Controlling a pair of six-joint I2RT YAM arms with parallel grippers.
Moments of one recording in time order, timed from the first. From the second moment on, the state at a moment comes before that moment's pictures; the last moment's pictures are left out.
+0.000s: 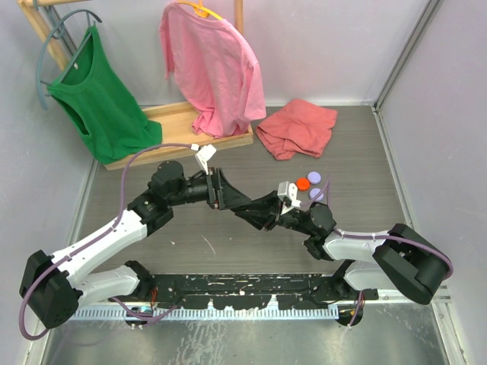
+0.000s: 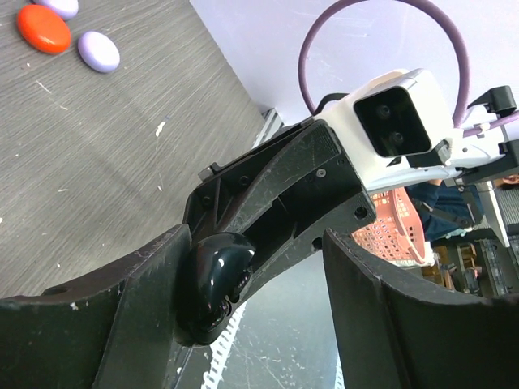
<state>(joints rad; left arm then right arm) -0.70 1.07 0.75 0.17 0.60 -0.85 0.80 1.25 0.24 1.36 -0.51 0.24</state>
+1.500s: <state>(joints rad) -0.62 0.62 0.92 -0.76 -0.40 -0.31 0.39 1.31 0.39 0.37 -0.32 0.51</state>
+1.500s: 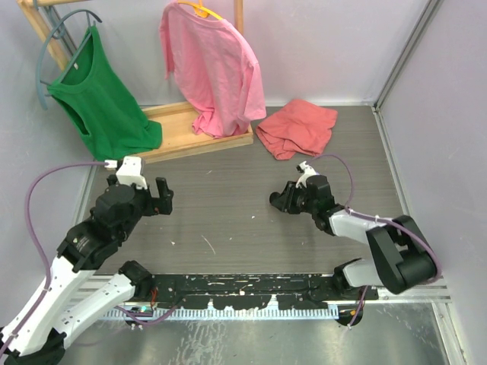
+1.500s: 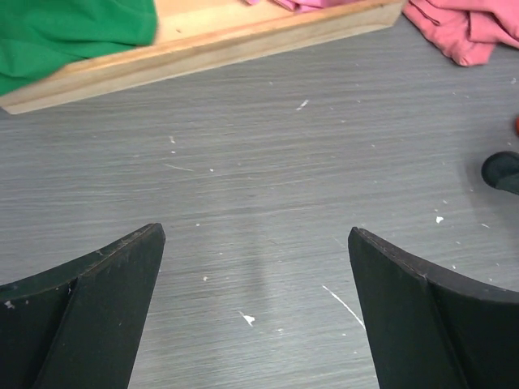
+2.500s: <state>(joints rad) -0.45 0.52 0.87 -0.76 -0.34 -0.26 0.27 1.19 0.40 0.11 -0.10 0.60</state>
